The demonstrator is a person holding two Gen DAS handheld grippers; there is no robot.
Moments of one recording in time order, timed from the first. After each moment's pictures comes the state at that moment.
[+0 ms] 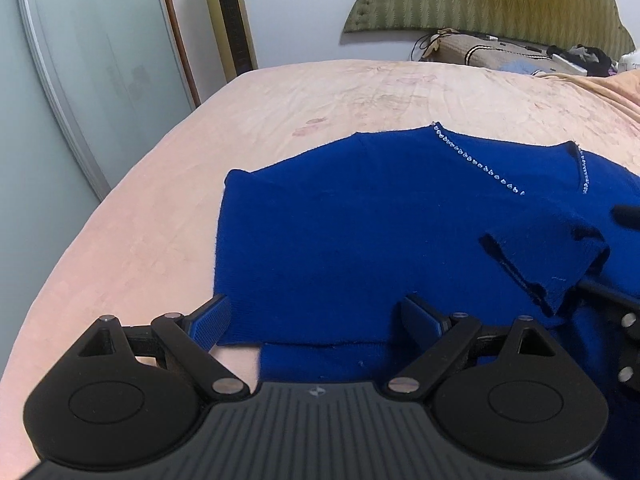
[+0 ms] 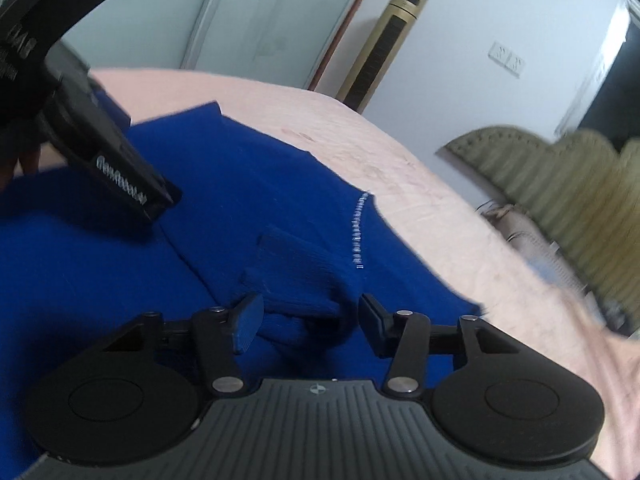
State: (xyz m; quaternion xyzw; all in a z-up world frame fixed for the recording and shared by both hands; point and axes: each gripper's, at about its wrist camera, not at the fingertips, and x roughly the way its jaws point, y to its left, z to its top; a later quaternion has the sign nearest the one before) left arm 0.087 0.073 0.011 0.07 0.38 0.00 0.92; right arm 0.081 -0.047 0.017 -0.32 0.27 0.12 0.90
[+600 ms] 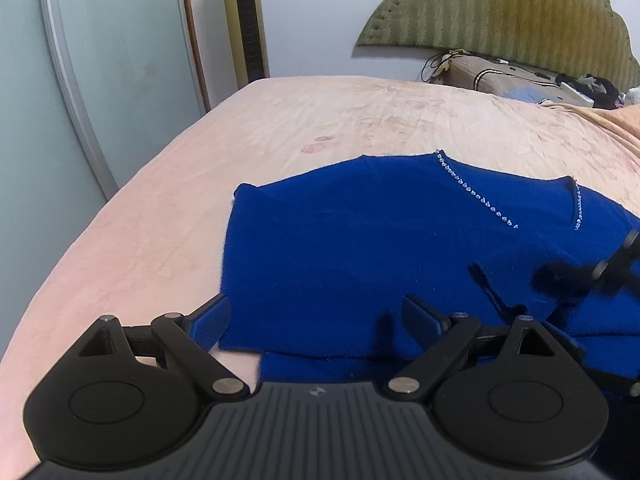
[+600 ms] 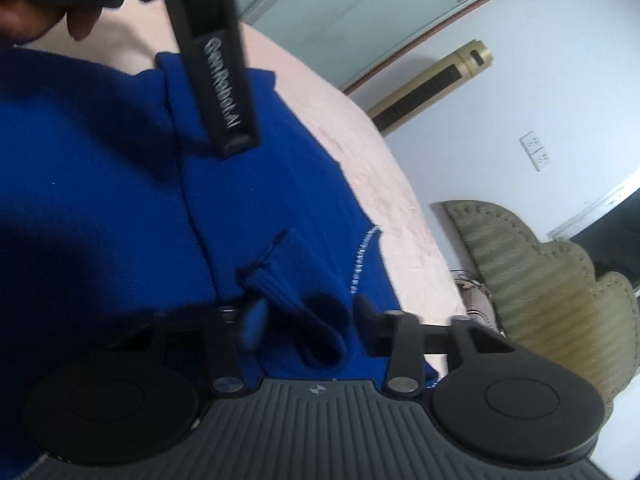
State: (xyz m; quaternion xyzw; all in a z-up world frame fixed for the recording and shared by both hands) left arm 0.083 0.075 0.027 0.03 0.37 0.02 0.93; right arm 0.091 -0.007 -0.016 -0.46 0.25 0.15 0.84
